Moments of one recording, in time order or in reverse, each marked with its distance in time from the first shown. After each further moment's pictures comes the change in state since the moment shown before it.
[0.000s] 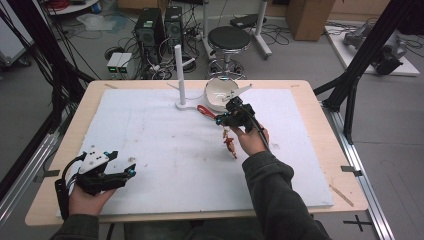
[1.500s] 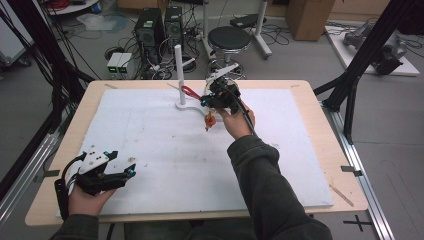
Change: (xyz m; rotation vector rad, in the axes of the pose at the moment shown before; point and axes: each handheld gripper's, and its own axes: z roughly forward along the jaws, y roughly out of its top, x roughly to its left) left arm 0.000 0.001 0.000 -0.005 0.000 0.006; right arm 0.011 0.067 0.003 -0.074 -0.028 -0.074
